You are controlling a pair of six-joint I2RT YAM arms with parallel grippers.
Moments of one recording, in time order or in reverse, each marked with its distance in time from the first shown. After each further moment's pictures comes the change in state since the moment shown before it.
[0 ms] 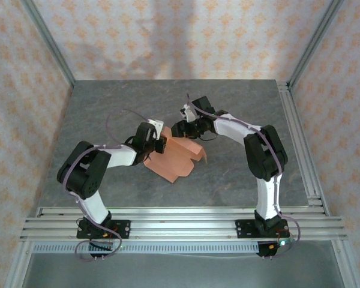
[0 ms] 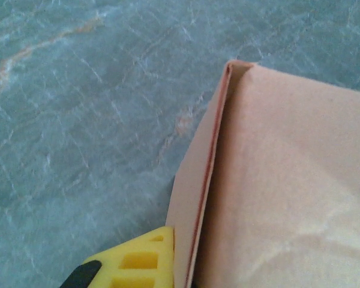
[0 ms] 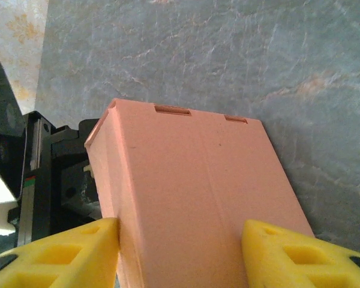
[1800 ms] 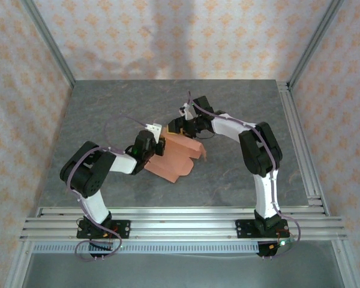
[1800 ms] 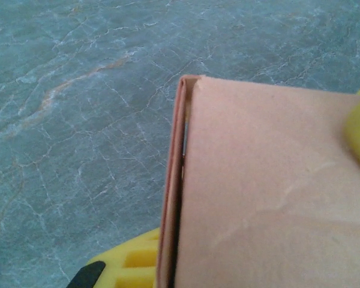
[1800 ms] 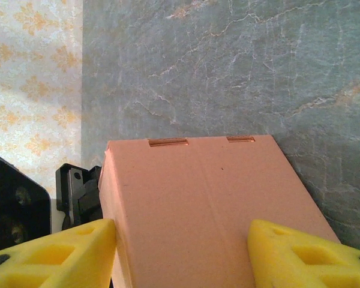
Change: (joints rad) left arm -0.023 0.041 -0.132 0.342 -0.115 0.022; right arm -0.014 0.074 0.032 0.114 -0.116 0.207
